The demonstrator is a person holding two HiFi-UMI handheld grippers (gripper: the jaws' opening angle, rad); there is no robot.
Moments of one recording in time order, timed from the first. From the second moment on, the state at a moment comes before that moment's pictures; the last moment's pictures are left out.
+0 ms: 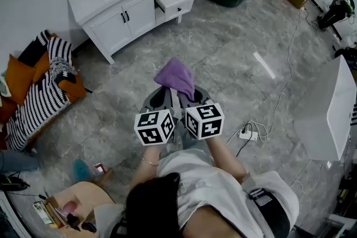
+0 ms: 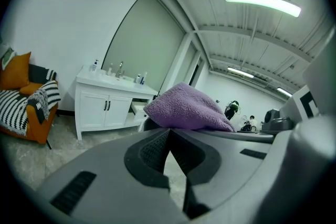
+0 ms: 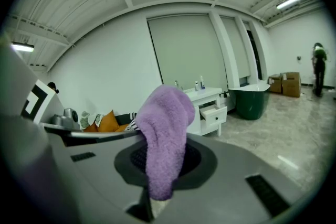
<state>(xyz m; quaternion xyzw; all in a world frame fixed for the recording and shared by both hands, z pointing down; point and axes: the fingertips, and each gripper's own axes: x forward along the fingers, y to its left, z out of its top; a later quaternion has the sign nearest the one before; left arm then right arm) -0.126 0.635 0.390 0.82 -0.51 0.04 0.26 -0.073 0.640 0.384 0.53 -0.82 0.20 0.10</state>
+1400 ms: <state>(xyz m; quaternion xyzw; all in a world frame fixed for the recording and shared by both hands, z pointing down) -0.004 0.383 0.384 0.80 -0.54 0.05 0.26 0.047 0.383 0.382 0.50 -0.84 0.20 0.12</state>
